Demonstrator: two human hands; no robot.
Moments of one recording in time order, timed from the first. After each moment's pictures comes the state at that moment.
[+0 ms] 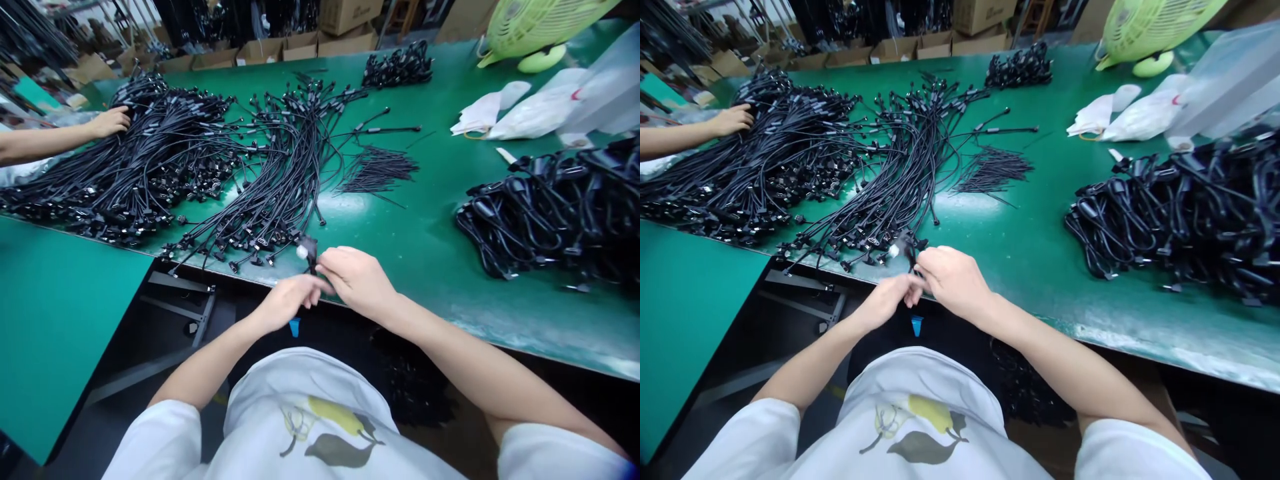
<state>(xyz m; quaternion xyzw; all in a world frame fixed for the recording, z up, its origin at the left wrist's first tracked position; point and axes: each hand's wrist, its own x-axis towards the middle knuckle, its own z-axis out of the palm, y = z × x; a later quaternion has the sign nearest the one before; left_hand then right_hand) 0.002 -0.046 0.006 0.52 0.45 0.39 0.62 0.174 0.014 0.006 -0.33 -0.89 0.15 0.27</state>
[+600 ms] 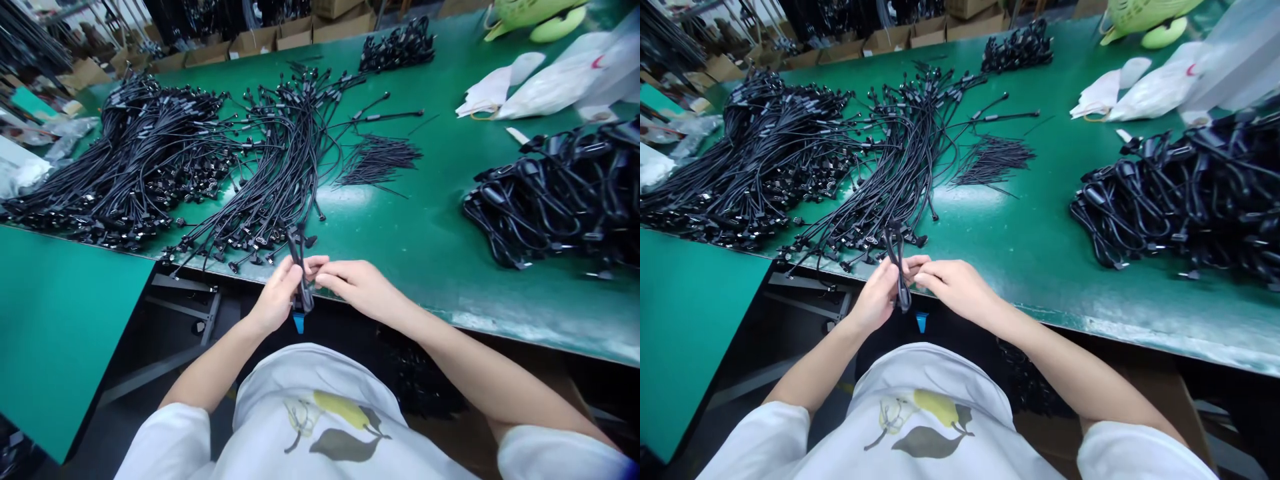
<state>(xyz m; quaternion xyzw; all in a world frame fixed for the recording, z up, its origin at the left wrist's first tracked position) 0.005 -0.043 0.000 0.36 0.42 0.52 0.66 0.179 0.002 0.011 -0.36 -0.73 0.54 0.23</state>
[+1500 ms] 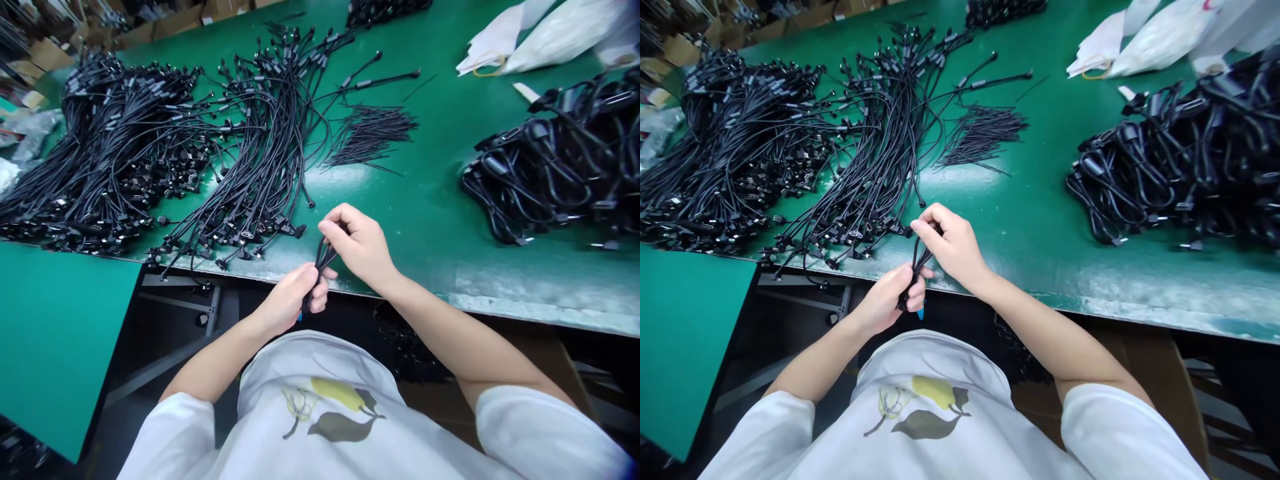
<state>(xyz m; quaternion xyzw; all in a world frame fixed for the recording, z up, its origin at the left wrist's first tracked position) 0.031 -0.042 0.004 0.24 0.37 0.40 0.81 0.175 0.034 0.000 -0.42 -0.67 0.40 0.47</state>
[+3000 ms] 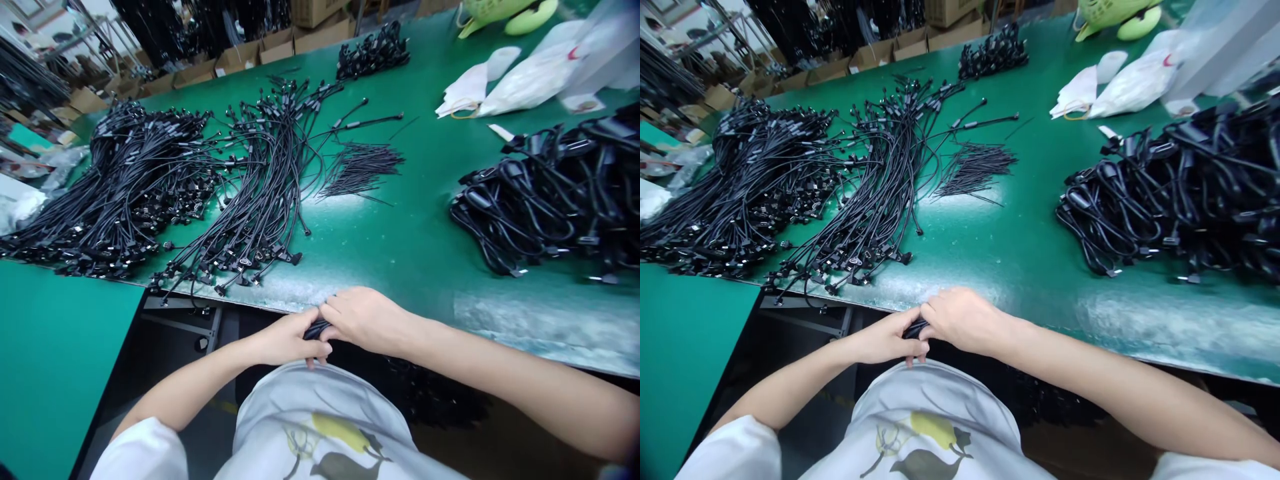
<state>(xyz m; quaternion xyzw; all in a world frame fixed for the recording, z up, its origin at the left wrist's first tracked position) 0.023 -0.038 0.003 0.49 0.43 0.09 0.75 0.217 0.004 -0.022 -0.19 -0.97 0.06 0.14</state>
